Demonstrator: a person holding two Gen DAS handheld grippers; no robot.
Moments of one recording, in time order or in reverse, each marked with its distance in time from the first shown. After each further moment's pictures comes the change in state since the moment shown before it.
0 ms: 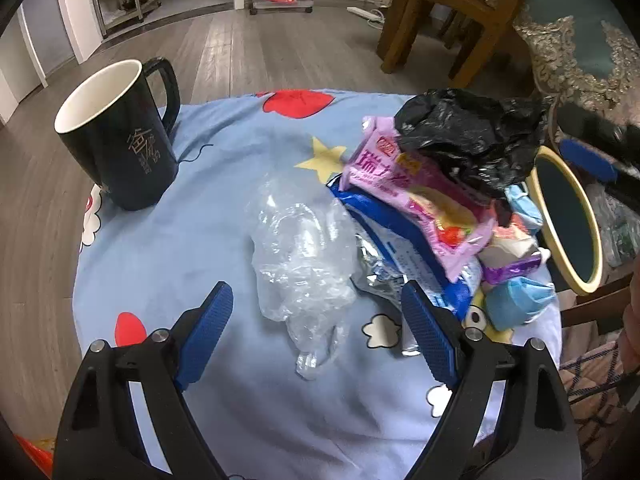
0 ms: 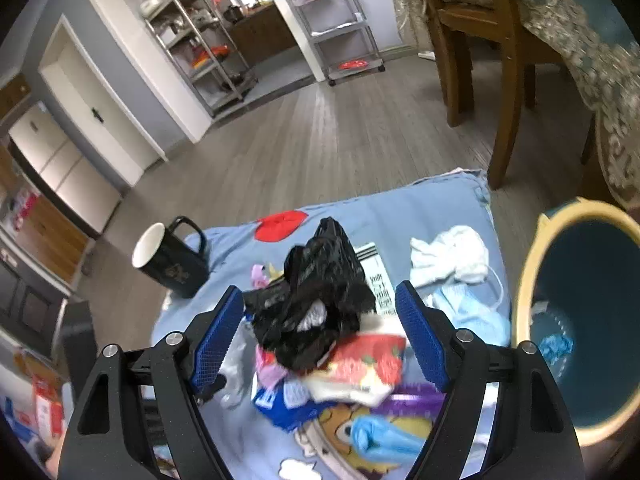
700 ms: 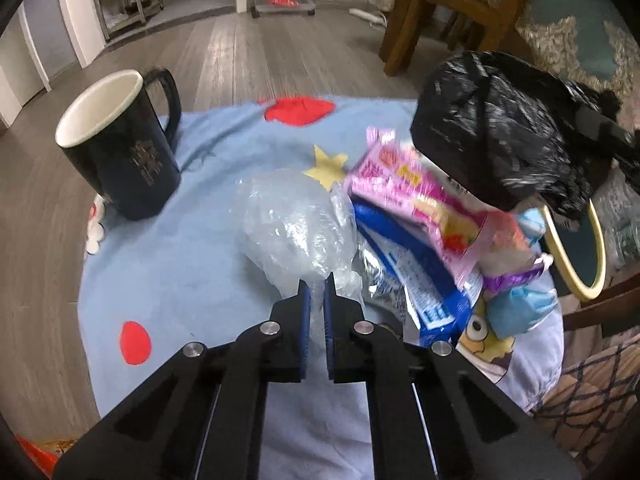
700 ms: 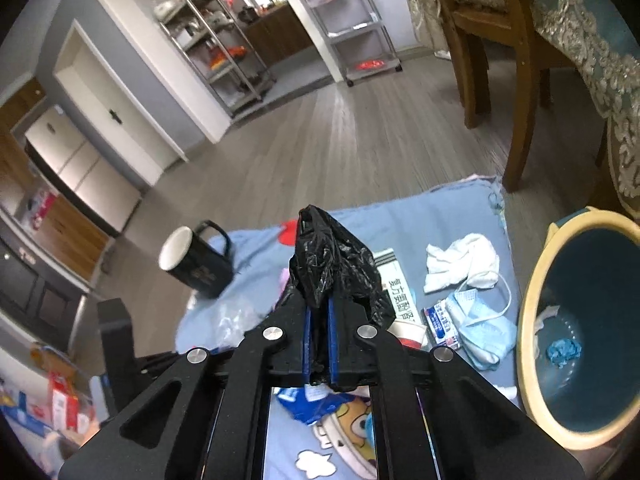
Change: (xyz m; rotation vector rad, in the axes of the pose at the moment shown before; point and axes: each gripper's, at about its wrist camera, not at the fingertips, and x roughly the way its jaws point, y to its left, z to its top) left arm -0.014 -0.003 0.007 -0.004 -0.031 0.015; right arm -0.031 0.000 0.009 0.009 -0.006 0.100
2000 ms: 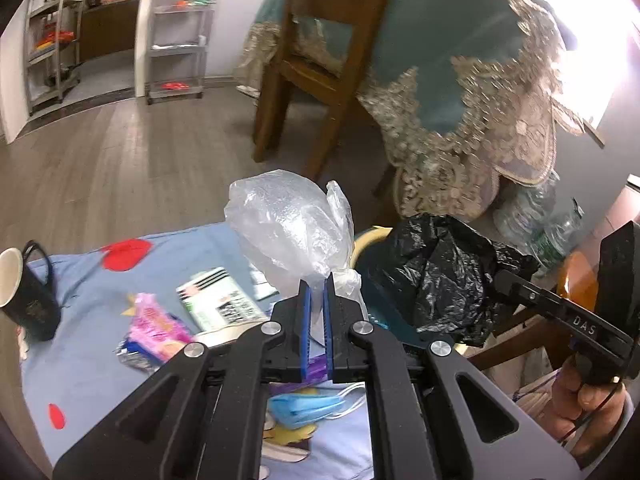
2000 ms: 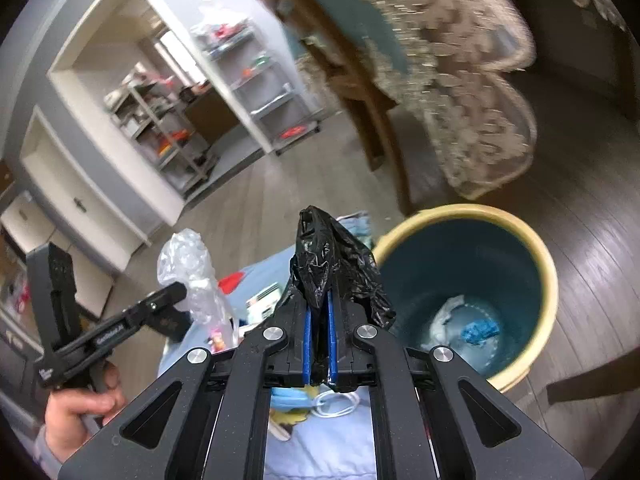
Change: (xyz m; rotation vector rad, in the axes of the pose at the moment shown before) left arm -0.076 -0.172 0.063 0.160 -0.228 -0.326; right arm -0.157 -0.115 -0.049 0.217 -0.246 -0.153
